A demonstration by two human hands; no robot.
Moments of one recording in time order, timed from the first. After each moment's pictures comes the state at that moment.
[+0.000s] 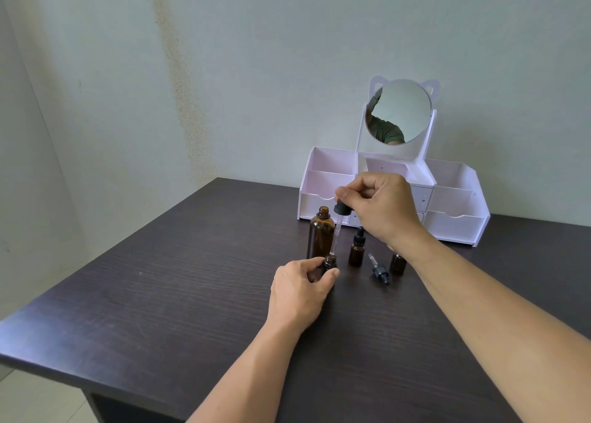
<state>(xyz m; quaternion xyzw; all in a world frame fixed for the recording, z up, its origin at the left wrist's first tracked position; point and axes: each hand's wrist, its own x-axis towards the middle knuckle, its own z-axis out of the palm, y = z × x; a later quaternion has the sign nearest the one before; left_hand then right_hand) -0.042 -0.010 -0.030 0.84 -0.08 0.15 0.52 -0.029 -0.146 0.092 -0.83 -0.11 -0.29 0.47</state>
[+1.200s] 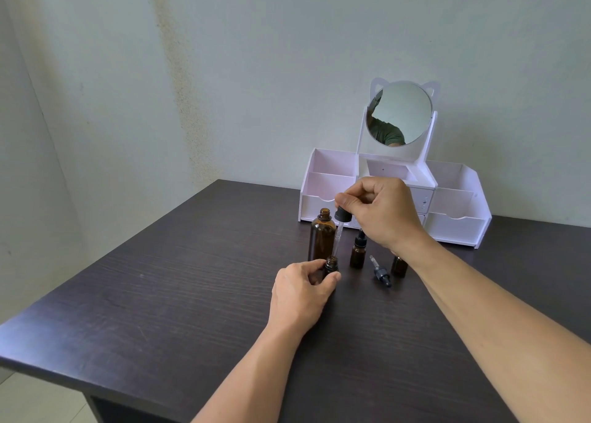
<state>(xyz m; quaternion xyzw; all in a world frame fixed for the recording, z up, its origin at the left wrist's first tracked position) -0.043 -0.010 -0.029 0.84 -0.09 0.15 0.51 -0.034 -0.145 0.092 -0.84 -0.10 -0.28 0.46</state>
